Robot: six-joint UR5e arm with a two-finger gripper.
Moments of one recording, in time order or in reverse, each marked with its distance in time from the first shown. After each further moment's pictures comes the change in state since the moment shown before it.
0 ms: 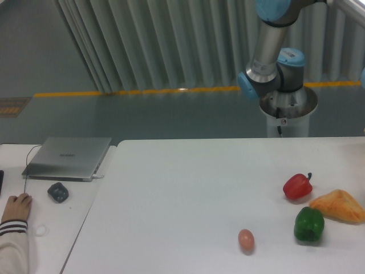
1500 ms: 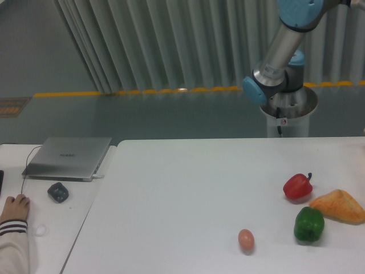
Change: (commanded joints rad) arm 0.230 -0.107 0.029 0.149 0.094 0.679
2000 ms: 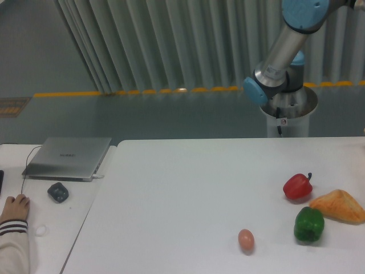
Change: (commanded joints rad) arm 0.028 -0.029 -0.018 0.003 -0.005 -0.009
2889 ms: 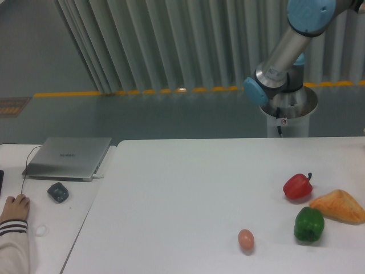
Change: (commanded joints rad) arm 0.002 -0.021 0.005 0.006 -0.014 -0.040
